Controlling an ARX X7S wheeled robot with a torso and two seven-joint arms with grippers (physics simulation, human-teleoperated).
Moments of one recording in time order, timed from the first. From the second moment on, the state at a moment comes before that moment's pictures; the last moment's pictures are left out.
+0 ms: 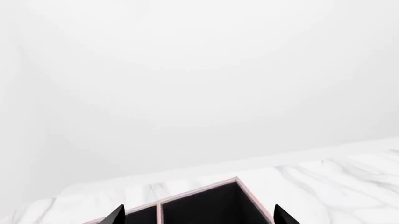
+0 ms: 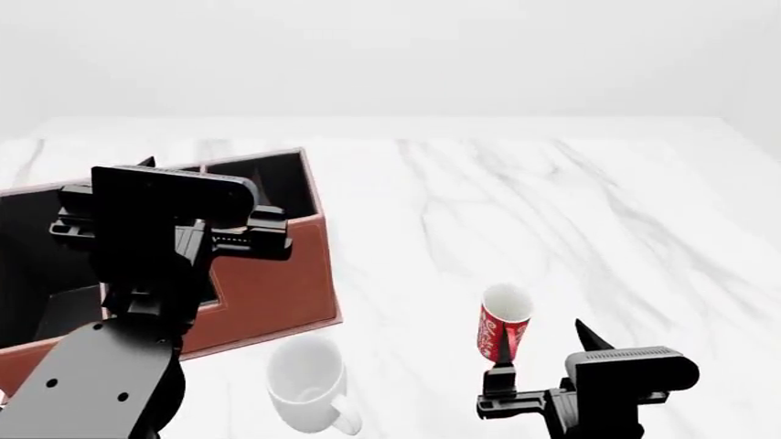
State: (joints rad) left arm -0.57 -0.22 0.11 0.80 -0.12 -1.23 -0.17; right arm -0.08 0.29 -0.12 -0.53 0.21 0.48 0.21
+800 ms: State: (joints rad) left arm -0.56 -0.23 0.11 0.79 -0.14 -1.22 -0.18; right arm -0.08 0.29 -0.16 -0.42 0.22 0.46 0.19
